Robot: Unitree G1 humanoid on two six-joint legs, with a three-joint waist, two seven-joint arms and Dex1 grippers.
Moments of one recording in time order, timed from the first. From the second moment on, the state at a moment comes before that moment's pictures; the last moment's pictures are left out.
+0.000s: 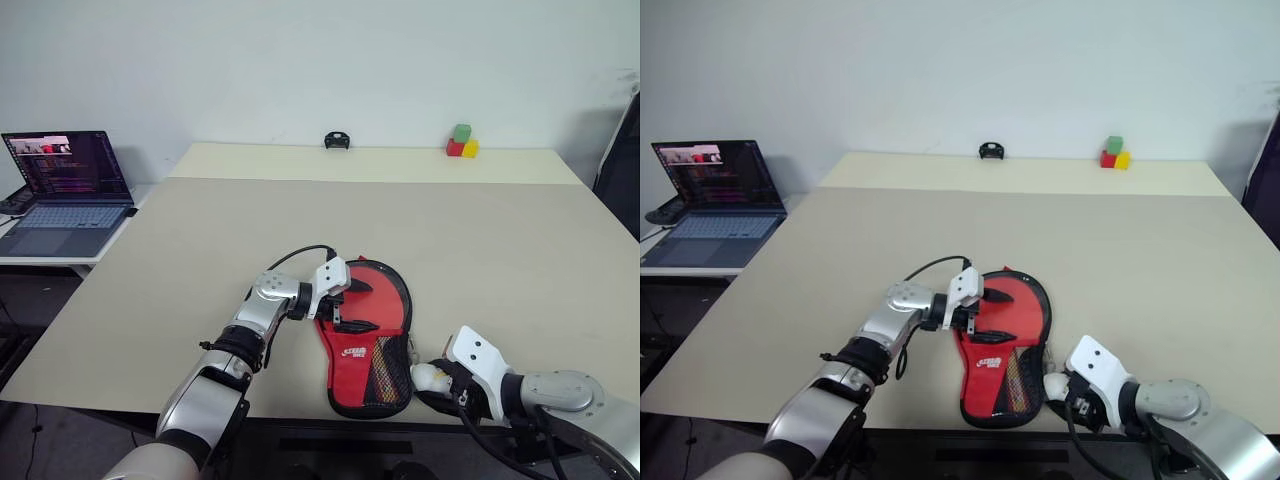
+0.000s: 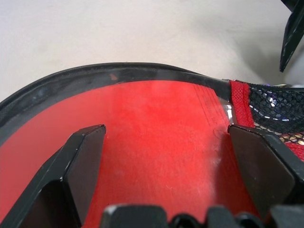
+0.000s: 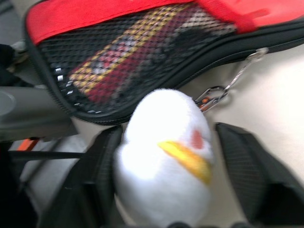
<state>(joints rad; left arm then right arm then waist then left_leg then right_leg) -0.82 0.26 -0.27 0.84 -0.07 -0.18 -1.27 0.03 -0.83 0.12 -0.78 0.46 0.97 0.57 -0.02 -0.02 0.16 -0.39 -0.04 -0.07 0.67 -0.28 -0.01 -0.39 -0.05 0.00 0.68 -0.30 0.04</state>
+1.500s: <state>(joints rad) -0.98 0.09 -0.27 1.13 0.01 -0.20 -1.29 0.53 -1.13 -0.31 -1.01 0.76 0.89 0.89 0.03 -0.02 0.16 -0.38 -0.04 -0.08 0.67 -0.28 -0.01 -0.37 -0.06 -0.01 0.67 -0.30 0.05</state>
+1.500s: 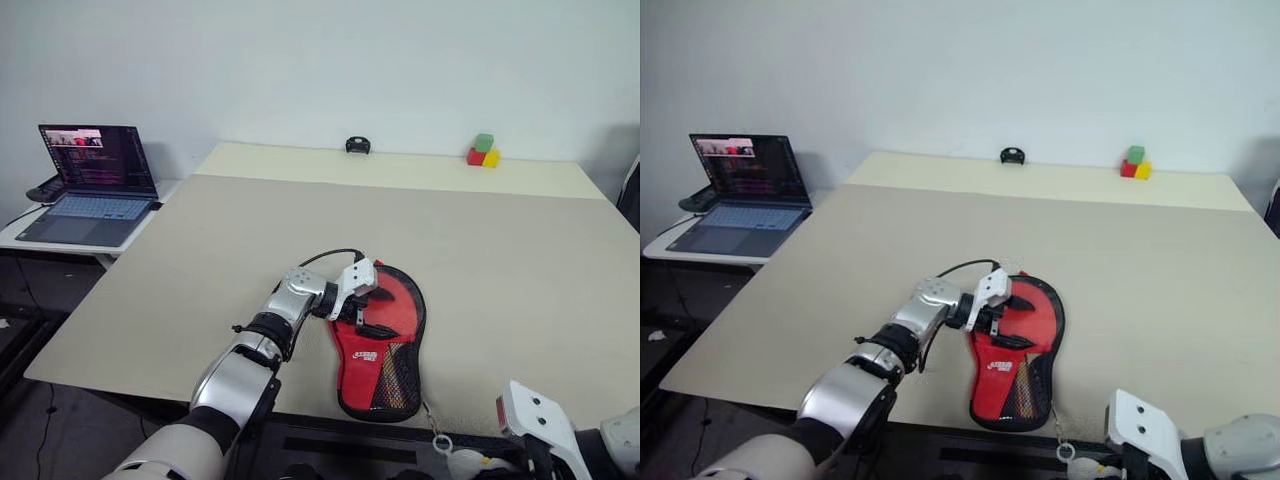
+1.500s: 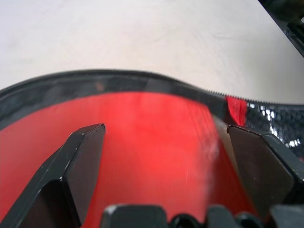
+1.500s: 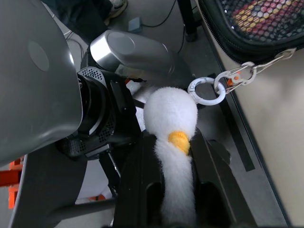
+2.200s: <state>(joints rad) -1.03 0.02 -0.26 1.20 0.08 -0.25 -1.23 0.29 -1.16 0.15 -1.01 0.73 0.76 0.61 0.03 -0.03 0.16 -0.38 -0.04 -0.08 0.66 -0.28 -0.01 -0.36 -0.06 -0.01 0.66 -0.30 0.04</state>
